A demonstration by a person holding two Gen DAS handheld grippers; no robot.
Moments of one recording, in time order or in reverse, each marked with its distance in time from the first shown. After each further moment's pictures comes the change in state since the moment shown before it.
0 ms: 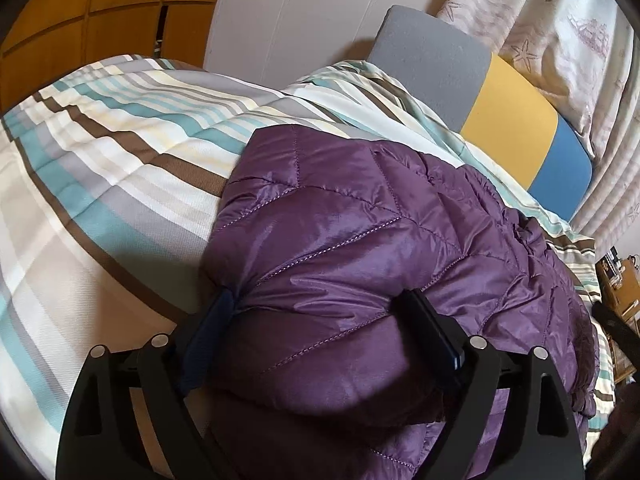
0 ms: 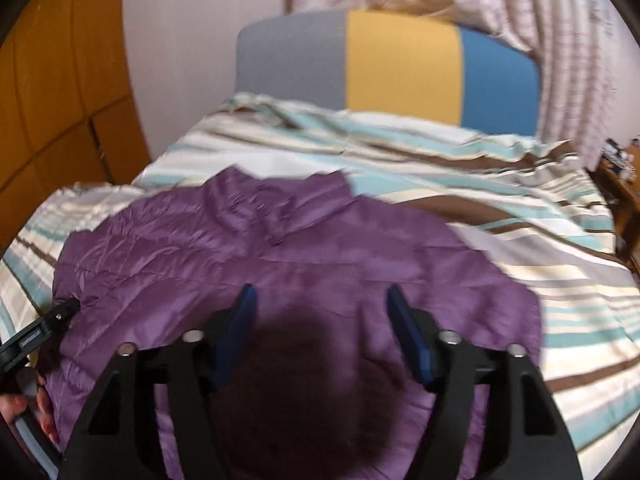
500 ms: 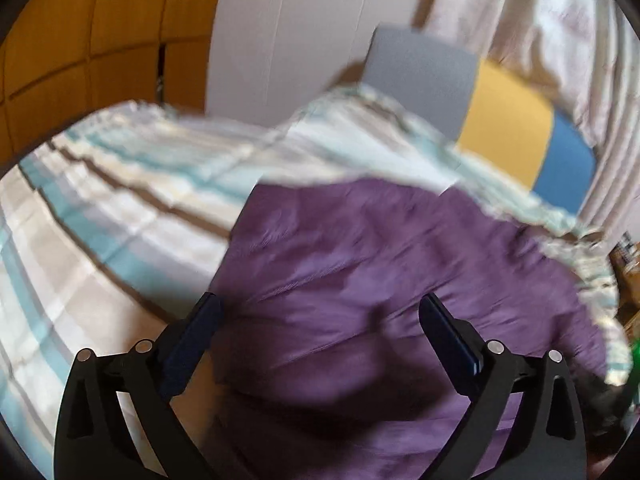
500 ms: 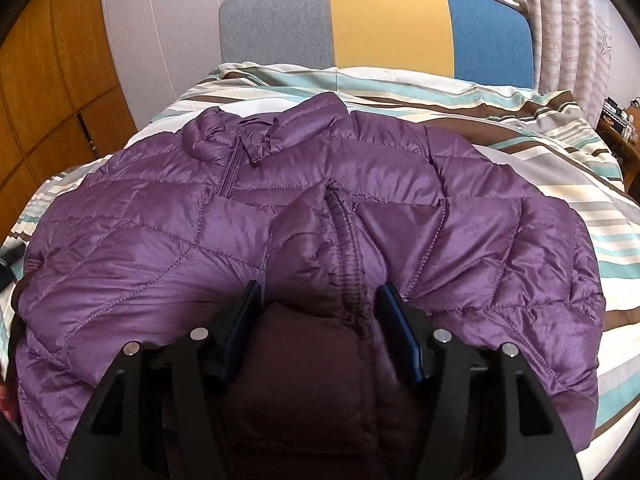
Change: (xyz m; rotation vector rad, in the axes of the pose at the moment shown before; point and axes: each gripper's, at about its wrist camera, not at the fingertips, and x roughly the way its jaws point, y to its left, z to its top) left arm -0.040 -0.035 0.013 0.090 -0.111 0.048; right arm 0.036 -0.018 -0.055 0.080 0.051 0.001
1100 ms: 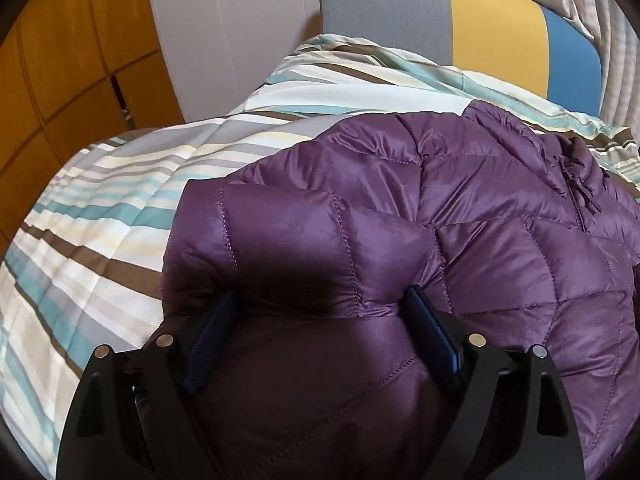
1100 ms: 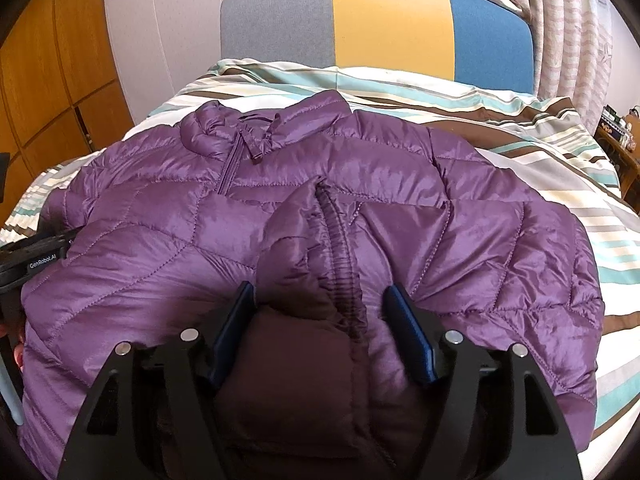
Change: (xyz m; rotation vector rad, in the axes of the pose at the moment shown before) left arm 0.108 -0.023 0.004 0.285 0.173 0.127; right arm 0.000 0.000 -0.006 -0.024 0.001 -0.029
